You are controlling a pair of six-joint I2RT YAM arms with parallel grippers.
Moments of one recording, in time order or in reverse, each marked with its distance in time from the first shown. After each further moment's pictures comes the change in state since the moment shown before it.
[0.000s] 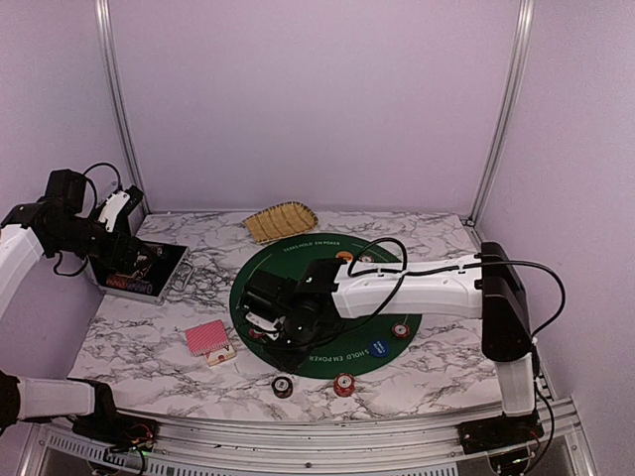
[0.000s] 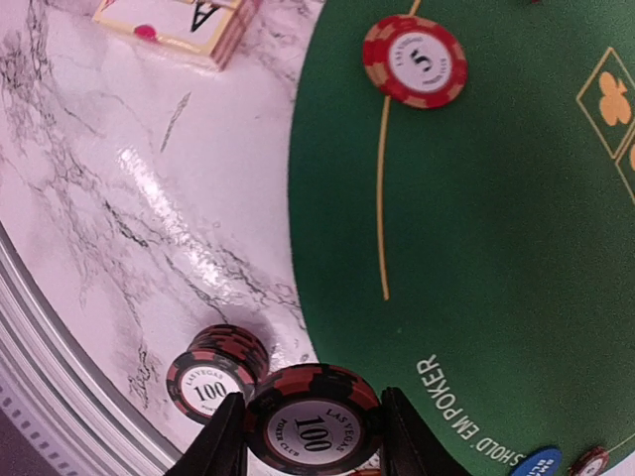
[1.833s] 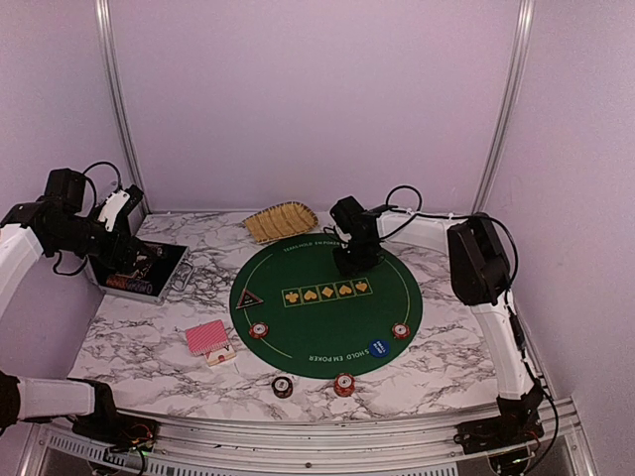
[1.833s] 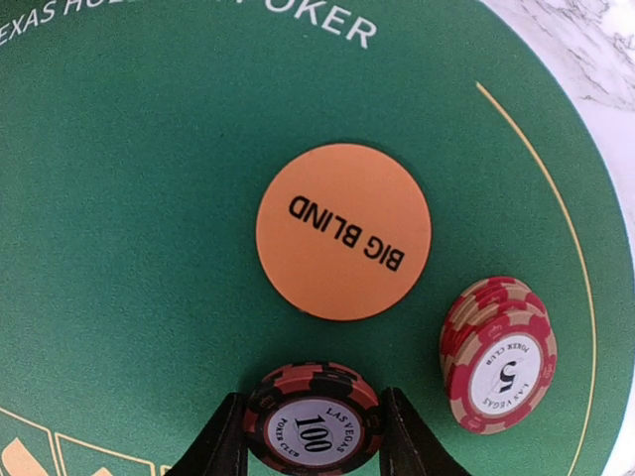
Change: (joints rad) left arm 0.000 0.000 0.006 -0.004 0.000 0.018; right arm -0.628 0.269 0.196 0.215 0.106 -0.019
